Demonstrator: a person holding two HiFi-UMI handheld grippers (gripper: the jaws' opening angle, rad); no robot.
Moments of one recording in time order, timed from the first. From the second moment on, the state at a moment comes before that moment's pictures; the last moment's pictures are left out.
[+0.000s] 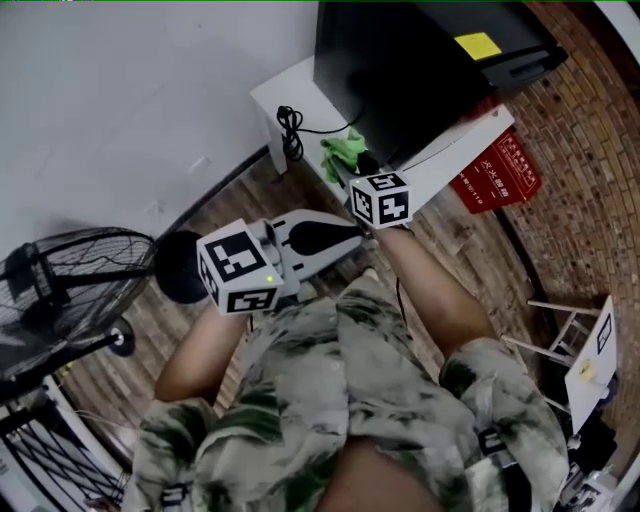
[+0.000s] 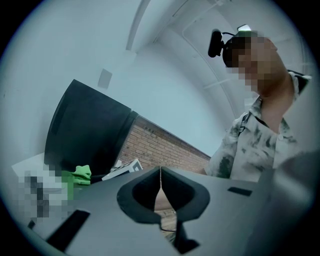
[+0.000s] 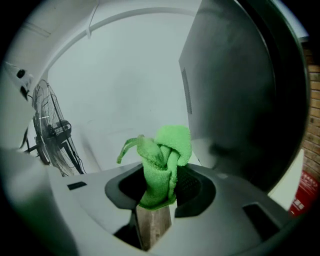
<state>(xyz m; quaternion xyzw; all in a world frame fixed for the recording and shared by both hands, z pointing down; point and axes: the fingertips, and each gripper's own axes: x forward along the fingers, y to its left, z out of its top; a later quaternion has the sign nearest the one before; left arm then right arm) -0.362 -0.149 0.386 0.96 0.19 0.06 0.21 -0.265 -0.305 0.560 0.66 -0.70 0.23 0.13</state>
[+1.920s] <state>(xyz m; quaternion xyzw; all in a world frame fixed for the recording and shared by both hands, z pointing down) -0.220 0.082 0.450 0.98 -0.02 0.10 0.19 -0.112 0.094 0.468 0.51 -0.84 0.17 0.09</state>
